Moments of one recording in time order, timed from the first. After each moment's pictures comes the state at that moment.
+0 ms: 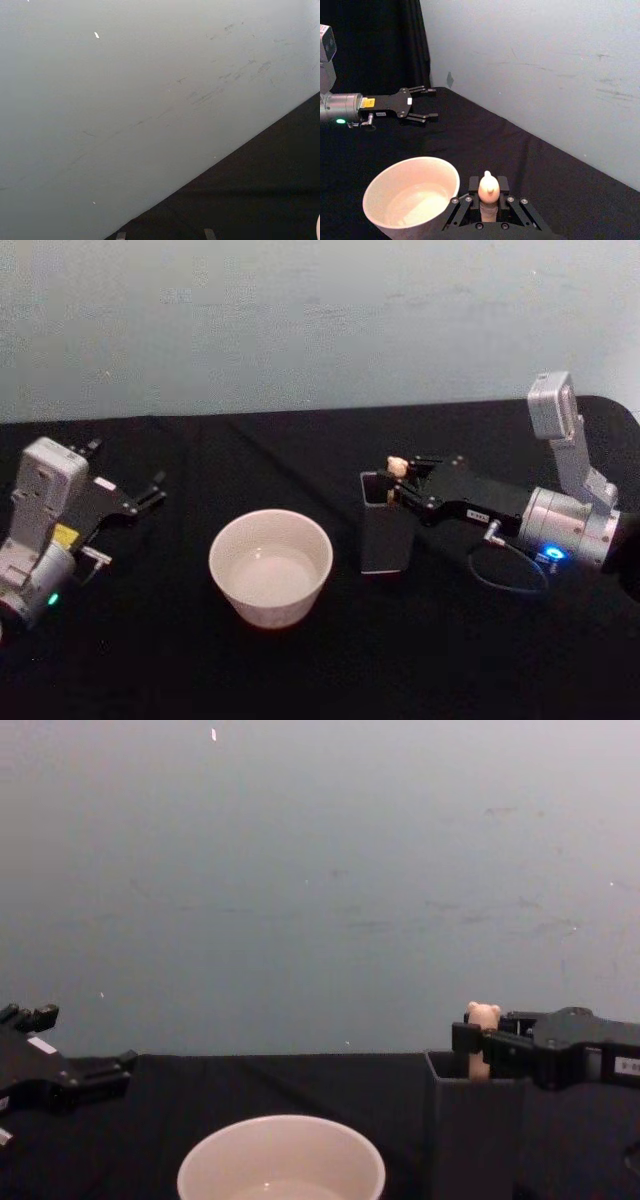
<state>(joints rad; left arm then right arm) -0.20 0.60 0.45 -1.41 -0.25 -0.12 0.03 0.42 0.52 -0.52 -1.28 0.58 -0.03 0.72</state>
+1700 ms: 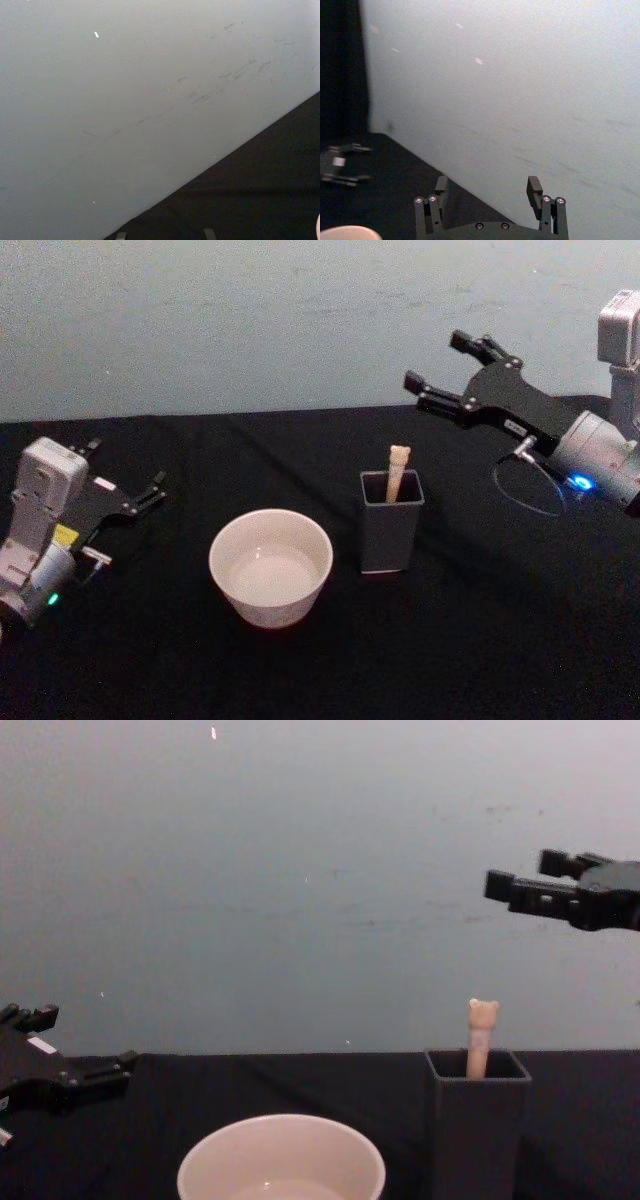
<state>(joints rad) -0.20 0.60 0.45 -1.41 -0.25 -0.12 0.03 0.43 0.51 -0.39 -1.36 0.54 -0.12 0.55</state>
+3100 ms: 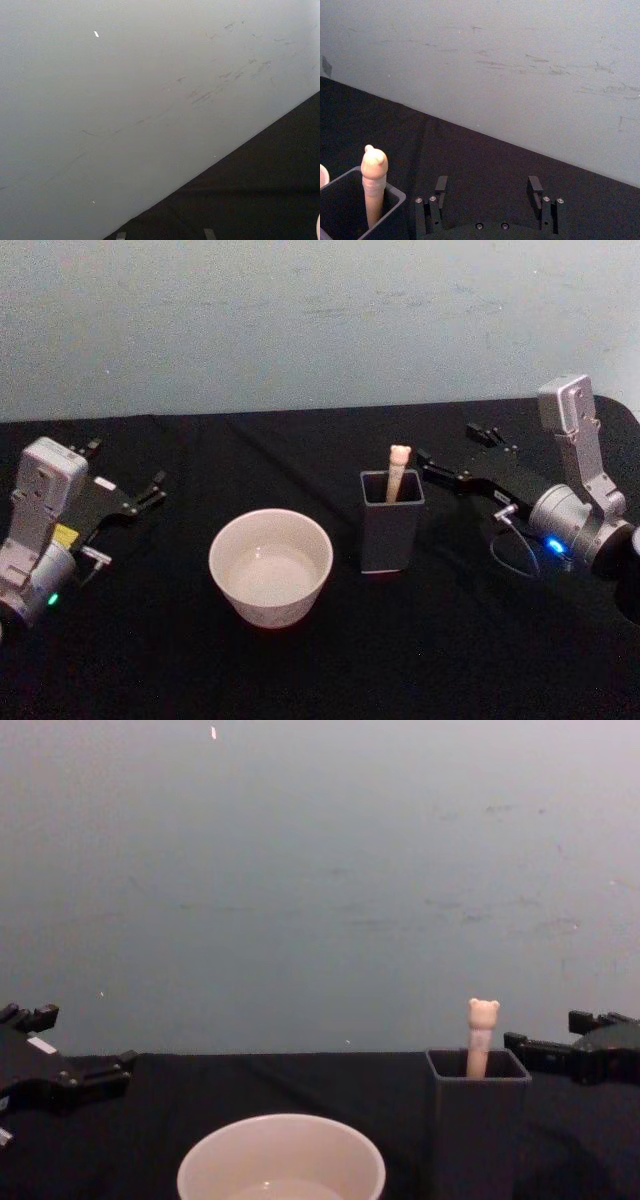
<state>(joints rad) -0.20 0.60 0.45 -1.41 -0.25 -0.12 0.03 0.35 0.42 -0.37 -1.26 0.39 0.02 0.34</state>
